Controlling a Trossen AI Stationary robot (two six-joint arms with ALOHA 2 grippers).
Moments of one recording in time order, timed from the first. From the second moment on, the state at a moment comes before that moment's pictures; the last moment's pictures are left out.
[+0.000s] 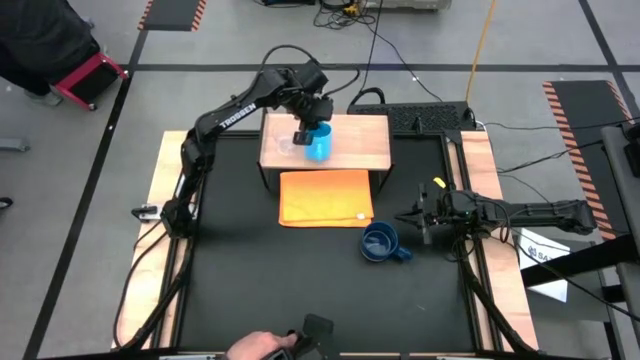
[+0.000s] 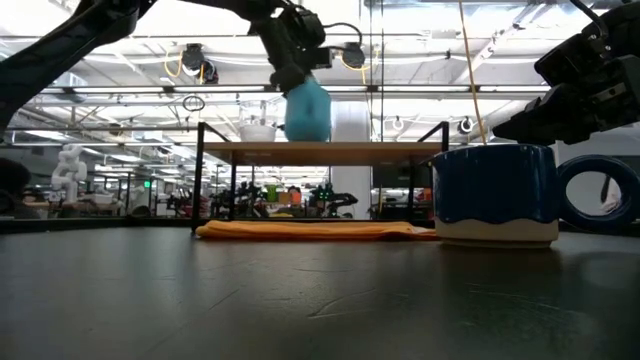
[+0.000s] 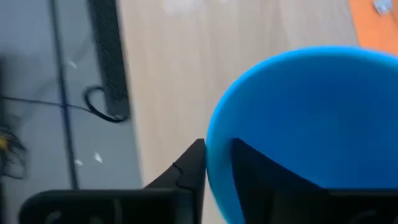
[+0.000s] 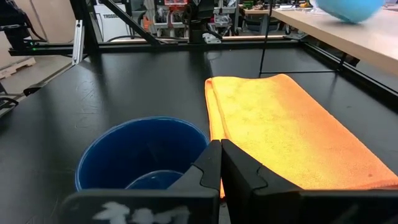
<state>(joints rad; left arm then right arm) 0.58 2.16 2.35 -1.26 0.13 0.80 -0.05 0.25 0.01 0.01 -0.05 0.02</state>
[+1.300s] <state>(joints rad) 0.48 2.12 2.36 -1.24 0.02 0.88 -0.05 0.25 0.01 0.01 -0.05 0.02</state>
